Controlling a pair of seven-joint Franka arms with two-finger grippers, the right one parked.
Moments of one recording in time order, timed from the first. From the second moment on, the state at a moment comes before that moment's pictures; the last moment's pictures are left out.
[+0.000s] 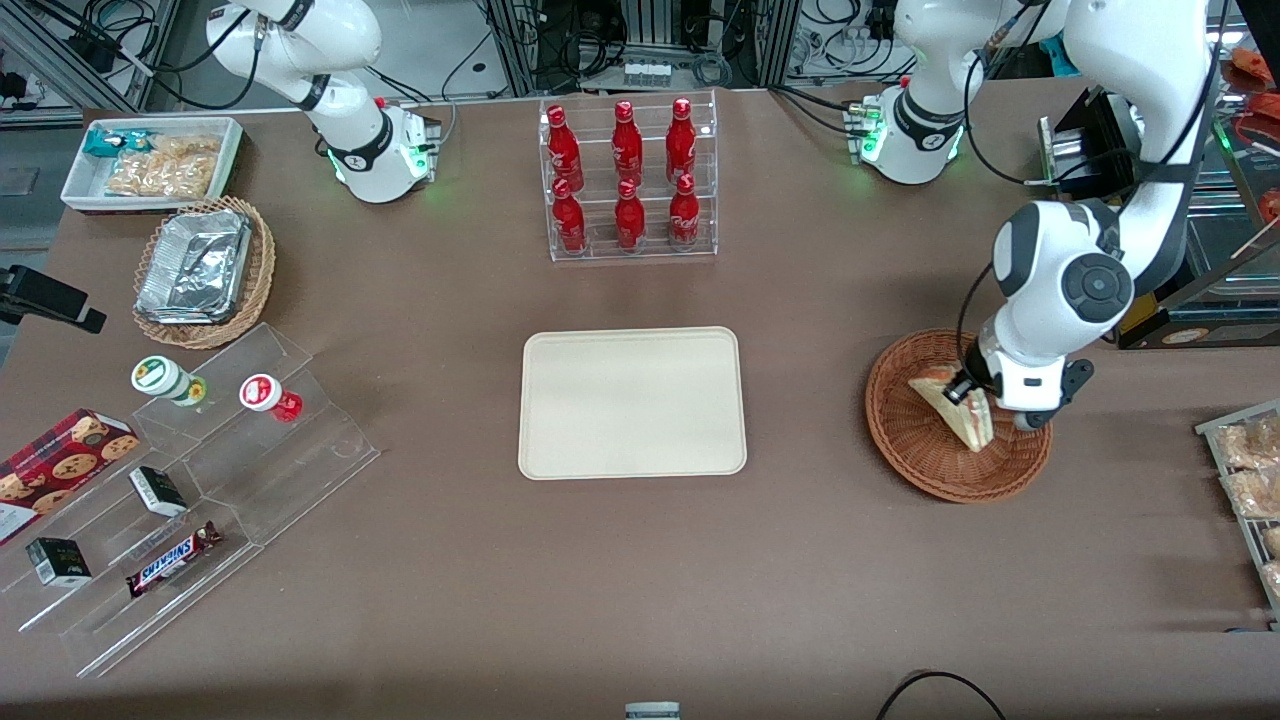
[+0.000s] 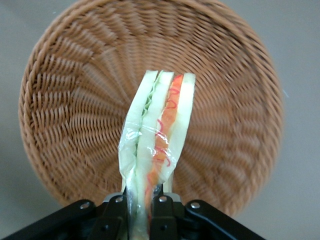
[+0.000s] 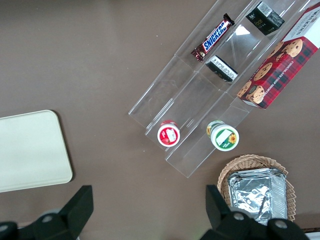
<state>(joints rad) 0.02 0.15 -0.17 -2.21 0.06 2.29 -0.82</state>
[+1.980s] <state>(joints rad) -0.60 0.91 -0.30 -1.20 0.16 2.06 -1.06</state>
